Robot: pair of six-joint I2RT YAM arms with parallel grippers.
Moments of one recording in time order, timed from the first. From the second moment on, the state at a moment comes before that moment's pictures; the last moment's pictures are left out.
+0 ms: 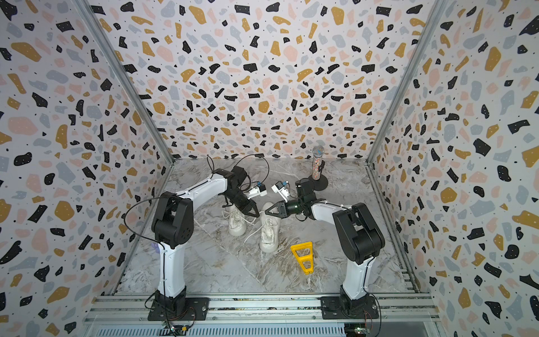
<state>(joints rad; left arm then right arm) -0.42 2.06 1.66 -1.12 0.70 0.46 0.43 1.84 1.05 0.10 -1.10 0.25</state>
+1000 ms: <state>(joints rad) -0.49 1.95 1.53 -1.26 1.10 0.49 0.43 1.85 1.10 0.04 -1.05 0.30</state>
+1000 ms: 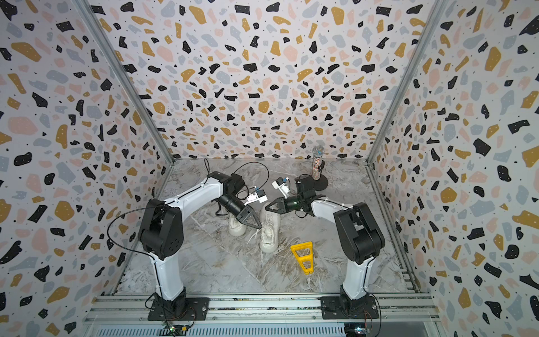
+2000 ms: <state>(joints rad) -0.61 1.84 1.28 -0.49 1.05 0.01 0.42 1.90 1.11 0.06 -1.05 0.37</state>
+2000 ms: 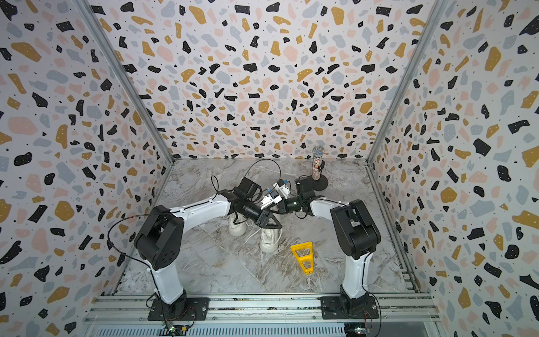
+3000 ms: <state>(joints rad) -0.41 1.74 1.15 -0.59 0.95 0.18 0.42 1.90 1.11 0.03 -1.05 0.27</state>
